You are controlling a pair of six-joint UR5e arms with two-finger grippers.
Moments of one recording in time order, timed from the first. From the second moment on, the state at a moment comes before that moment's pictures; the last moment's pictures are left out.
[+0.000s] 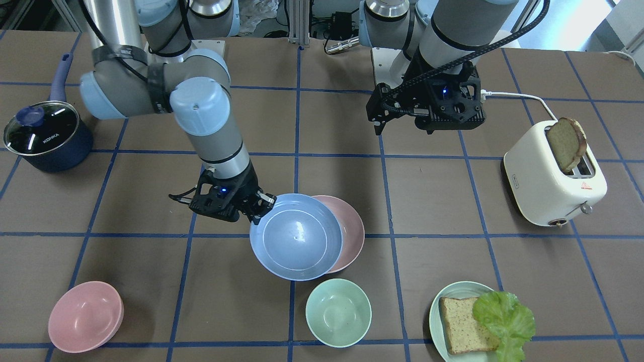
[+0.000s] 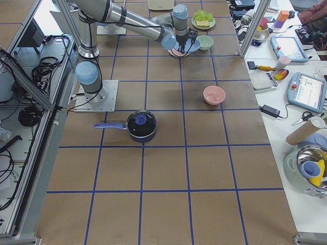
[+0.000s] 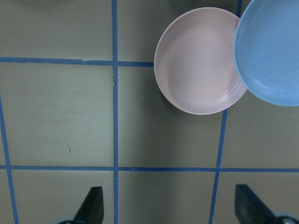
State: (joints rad) left arm -1.65 -1.63 -1.49 -1.64 1.51 -0.16; right arm 1.81 -1.25 1.83 -2.35 -1.47 0.57
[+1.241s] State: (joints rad) left arm -1.64 -1.62 -1.50 -1.59 1.51 -0.16; right arm 1.85 -1.20 1.82 -2.37 -1.52 0.49
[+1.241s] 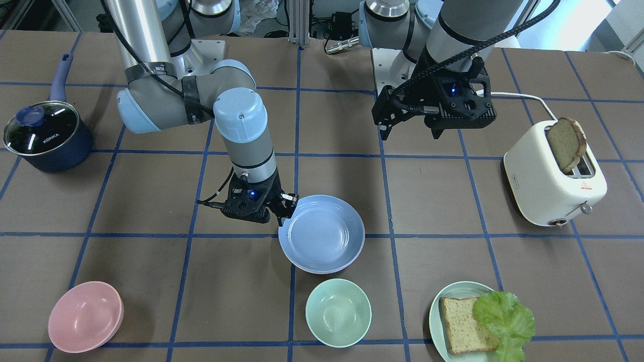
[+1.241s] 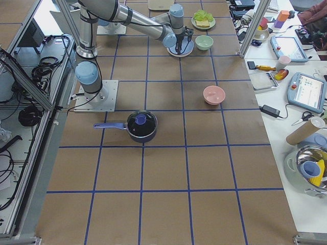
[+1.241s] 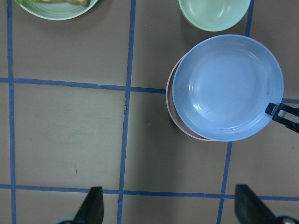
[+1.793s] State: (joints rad) left arm -1.63 -1.62 -1.50 -1.59 1.51 -0.16; right arm 1.60 -1.28 1.57 -1.98 -1.52 0.18
